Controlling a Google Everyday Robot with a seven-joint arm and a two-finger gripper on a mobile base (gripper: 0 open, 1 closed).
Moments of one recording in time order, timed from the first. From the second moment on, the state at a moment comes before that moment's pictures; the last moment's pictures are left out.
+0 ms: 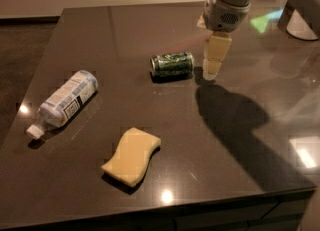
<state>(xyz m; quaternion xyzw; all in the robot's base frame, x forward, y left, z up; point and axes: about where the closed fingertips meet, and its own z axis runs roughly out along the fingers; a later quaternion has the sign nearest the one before) 0.608 -0.120 0.927 -0.70 0.70 -0.01 0.14</state>
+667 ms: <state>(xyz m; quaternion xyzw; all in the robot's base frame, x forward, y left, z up) 0.633 -0.069 0.904 -0.74 0.67 0.00 0.11</state>
